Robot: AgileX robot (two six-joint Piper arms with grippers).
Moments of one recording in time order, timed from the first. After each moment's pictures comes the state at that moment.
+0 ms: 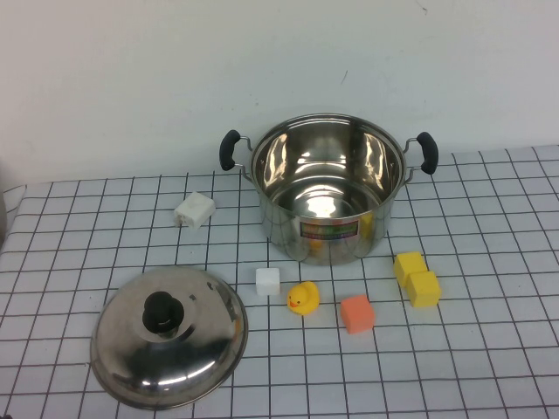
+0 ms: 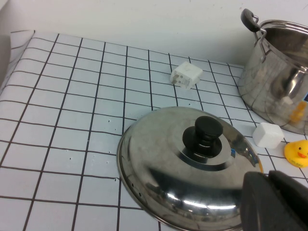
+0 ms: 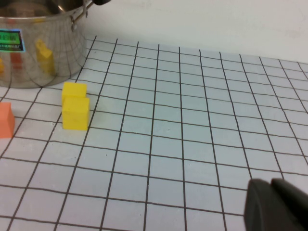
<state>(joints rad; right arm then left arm) 0.01 -0.01 0.02 -0.01 0.42 -0.15 -0.05 -0.01 0.02 -0.16 0.35 -0.13</state>
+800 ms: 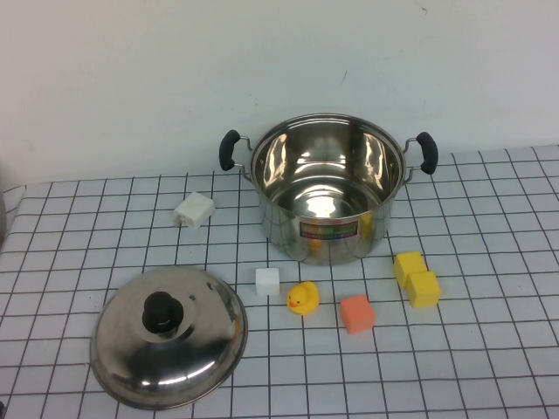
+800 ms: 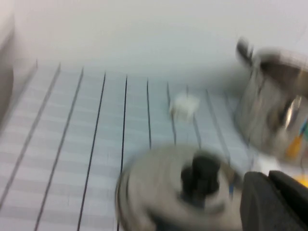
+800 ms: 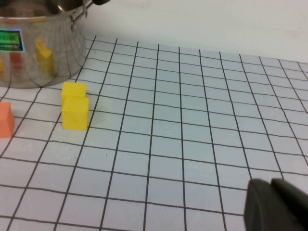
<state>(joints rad) 0.01 -0.01 0.02 -0.01 0.42 -0.15 -0.05 -0.01 0.02 -0.16 0.26 -0.13</state>
